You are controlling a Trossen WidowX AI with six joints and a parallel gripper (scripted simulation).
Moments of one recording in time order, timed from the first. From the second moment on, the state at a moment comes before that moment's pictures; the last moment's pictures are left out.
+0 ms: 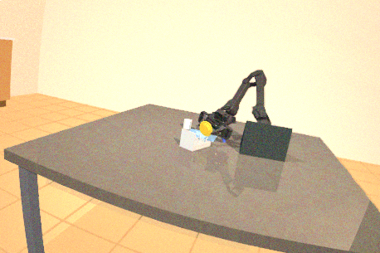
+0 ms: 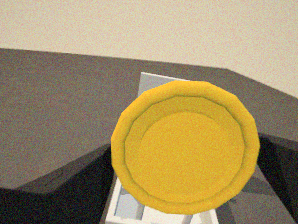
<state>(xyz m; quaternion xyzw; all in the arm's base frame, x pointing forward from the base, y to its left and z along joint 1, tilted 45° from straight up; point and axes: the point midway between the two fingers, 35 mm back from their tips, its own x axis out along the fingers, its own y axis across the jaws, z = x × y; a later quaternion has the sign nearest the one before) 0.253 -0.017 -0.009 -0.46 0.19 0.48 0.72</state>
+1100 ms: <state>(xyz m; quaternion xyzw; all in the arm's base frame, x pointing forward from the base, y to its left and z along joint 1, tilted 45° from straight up) 0.265 -0.013 -0.041 -0.47 0.19 0.48 0.72</state>
